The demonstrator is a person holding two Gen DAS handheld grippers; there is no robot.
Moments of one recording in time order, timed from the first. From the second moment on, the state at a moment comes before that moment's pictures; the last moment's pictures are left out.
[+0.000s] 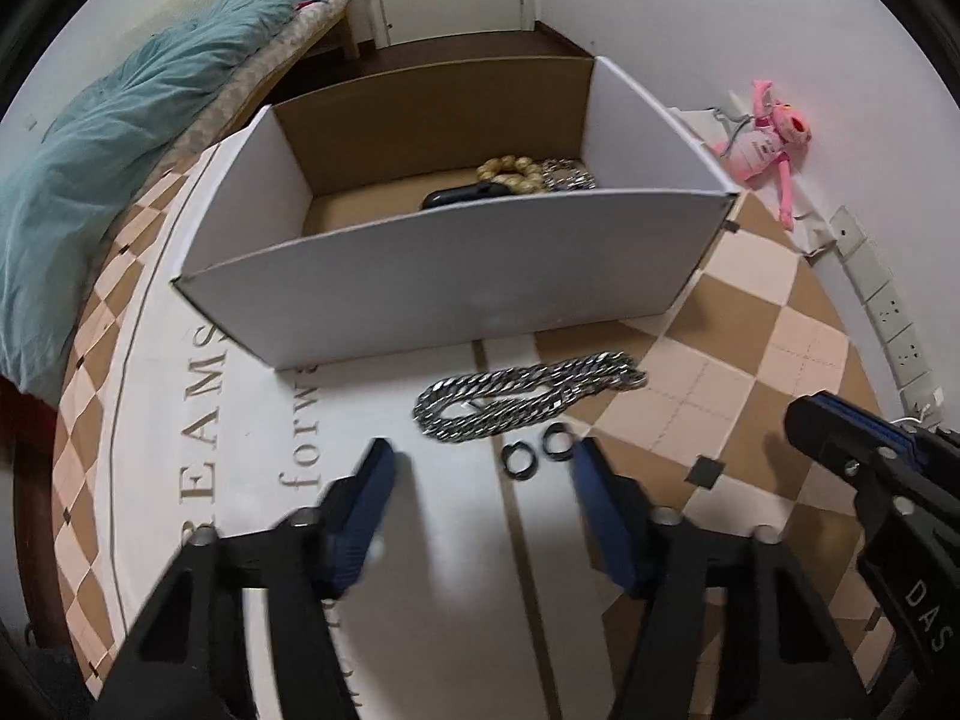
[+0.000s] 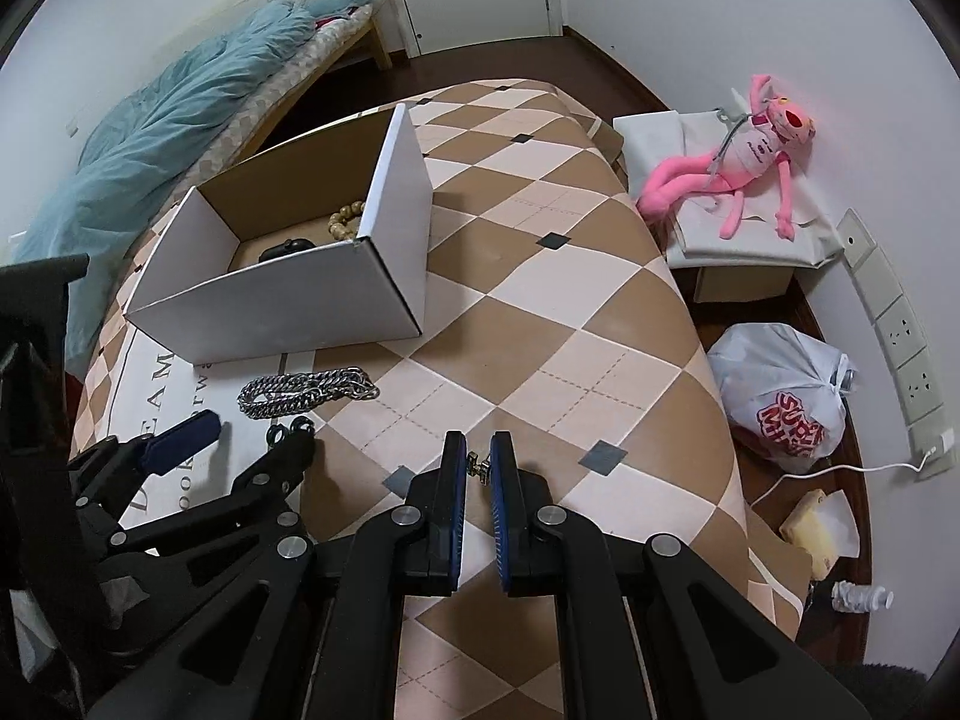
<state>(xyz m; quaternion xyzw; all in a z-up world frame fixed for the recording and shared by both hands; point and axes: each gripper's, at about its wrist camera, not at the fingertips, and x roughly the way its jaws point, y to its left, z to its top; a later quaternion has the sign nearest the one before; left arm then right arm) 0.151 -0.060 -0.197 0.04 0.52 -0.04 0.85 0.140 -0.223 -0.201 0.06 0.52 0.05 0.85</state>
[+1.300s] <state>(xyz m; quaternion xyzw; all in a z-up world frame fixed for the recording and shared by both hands) 0.236 0.027 -0.088 -0.10 0.50 -0.08 0.85 0.255 -0.169 -0.109 0.09 0.51 0.16 0.84</state>
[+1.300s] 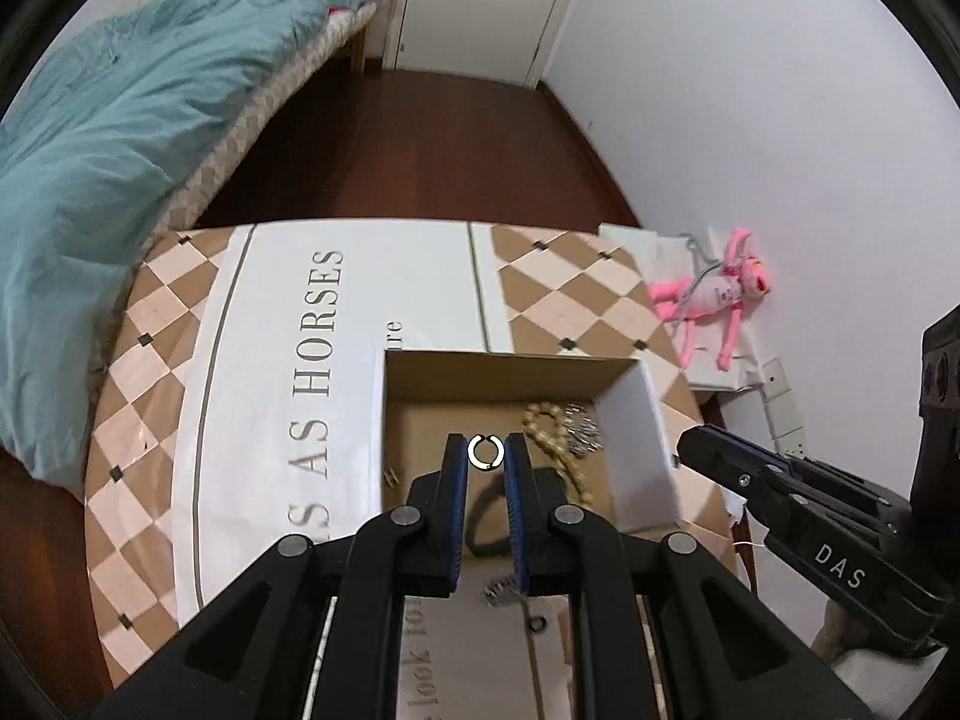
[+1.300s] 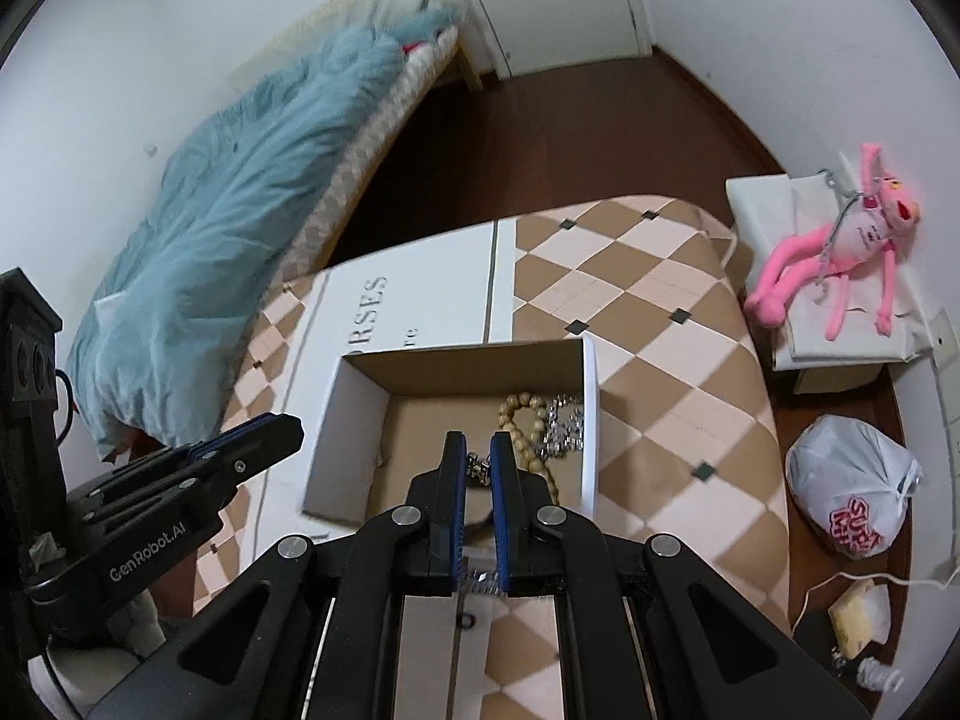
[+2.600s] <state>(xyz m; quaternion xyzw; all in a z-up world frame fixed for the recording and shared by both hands) 0.250 0.036 -0.100 -0.02 0.52 0.02 0.85 0.282 -0.163 -0.129 -0.04 0.57 0.05 0.82</state>
